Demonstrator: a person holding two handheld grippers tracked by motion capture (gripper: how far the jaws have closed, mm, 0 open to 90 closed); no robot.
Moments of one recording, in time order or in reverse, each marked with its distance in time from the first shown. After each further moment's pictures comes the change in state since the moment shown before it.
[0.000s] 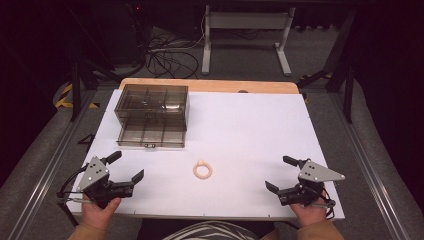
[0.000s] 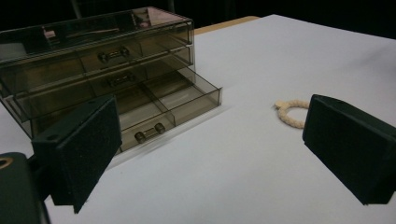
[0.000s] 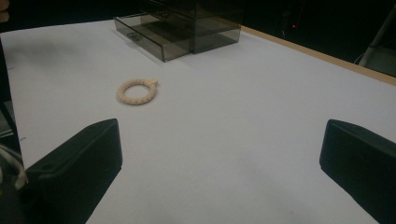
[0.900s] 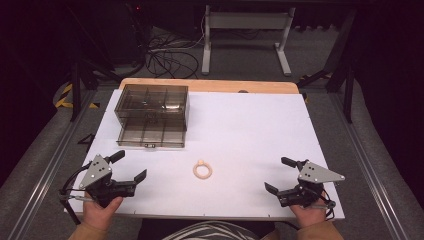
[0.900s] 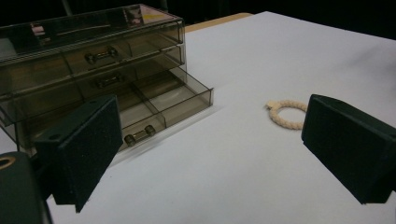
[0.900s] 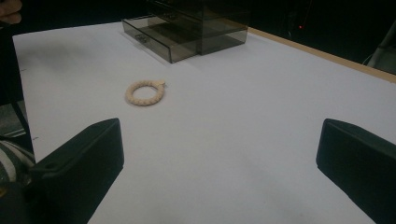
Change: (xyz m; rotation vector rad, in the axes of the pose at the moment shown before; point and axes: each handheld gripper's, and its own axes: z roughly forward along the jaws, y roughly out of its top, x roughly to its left) left arm -0.003 0.006 0.004 0.021 -0.031 -0.003; right arm 0.003 -0.001 0.000 -0.004 0.020 0.005
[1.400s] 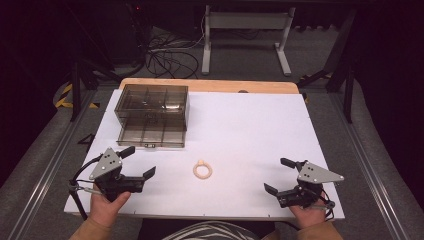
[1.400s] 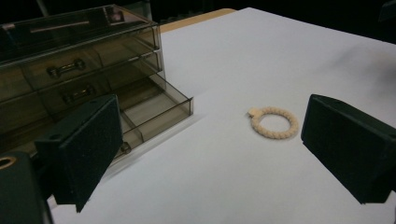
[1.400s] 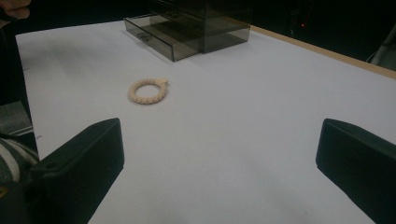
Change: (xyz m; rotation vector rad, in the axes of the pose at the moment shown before) left arm -0.008 0.021 0.020 0.036 -0.071 0.017; right arm 0.001 -0.001 0.001 0.006 0.008 0.002
